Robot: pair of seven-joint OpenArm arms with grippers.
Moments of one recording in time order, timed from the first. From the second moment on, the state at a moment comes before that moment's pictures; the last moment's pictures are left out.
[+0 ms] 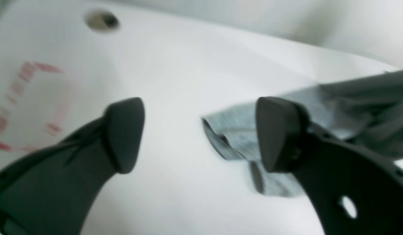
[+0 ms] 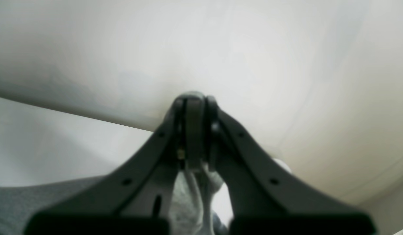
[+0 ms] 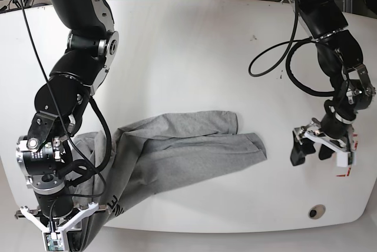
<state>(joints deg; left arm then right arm) -13.9 -10.6 -23.1 94.7 -32.5 -18.5 52.9 38.5 6.7 11.8 105.4 -1.0 24.0 -53.0</state>
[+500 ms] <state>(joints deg) -12.8 -6.4 -14.6 79.9 -36.2 -18.4 52.2 36.0 6.5 11.9 105.4 -1.0 24.0 -52.9</state>
